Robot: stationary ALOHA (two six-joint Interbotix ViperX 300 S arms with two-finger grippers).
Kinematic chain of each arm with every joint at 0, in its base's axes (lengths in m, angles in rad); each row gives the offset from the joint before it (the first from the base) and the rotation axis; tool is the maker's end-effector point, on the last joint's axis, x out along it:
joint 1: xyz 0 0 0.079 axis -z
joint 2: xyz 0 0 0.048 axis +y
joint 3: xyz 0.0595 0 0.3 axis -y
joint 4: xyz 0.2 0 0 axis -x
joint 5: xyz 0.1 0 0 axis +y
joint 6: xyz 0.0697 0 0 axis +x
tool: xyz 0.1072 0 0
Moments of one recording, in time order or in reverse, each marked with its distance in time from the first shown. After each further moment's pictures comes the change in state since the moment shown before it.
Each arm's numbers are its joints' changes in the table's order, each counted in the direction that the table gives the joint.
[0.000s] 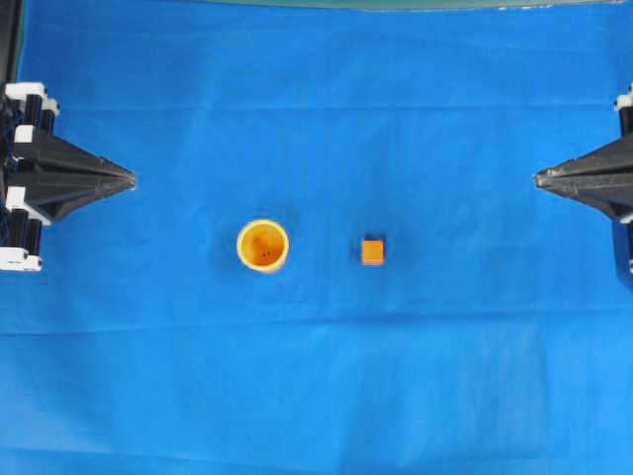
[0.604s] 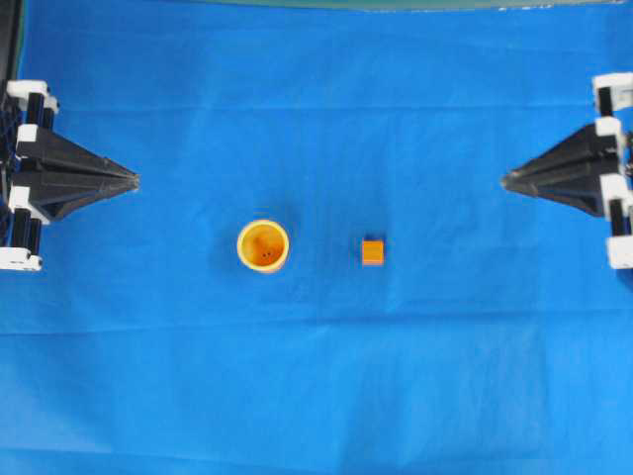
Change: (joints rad) left arm 0.000 0.000 0.051 -0.005 0.127 0.002; right arm 0.025 0.155 0.273 -0.005 0.506 0.184
